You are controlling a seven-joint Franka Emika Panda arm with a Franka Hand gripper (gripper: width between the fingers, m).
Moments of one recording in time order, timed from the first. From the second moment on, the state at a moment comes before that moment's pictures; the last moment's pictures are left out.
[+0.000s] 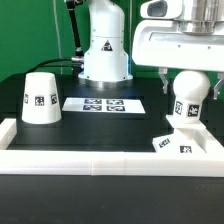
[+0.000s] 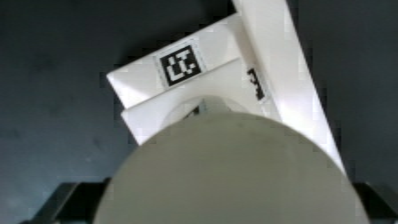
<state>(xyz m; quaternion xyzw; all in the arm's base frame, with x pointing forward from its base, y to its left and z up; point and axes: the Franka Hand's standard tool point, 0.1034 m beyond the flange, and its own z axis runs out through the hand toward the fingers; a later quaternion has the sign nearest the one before) 0.595 0.108 0.107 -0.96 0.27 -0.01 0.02</state>
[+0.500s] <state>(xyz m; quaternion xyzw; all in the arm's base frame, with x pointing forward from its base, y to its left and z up) 0.595 0.110 0.108 -0.92 0.40 0.00 0.02</state>
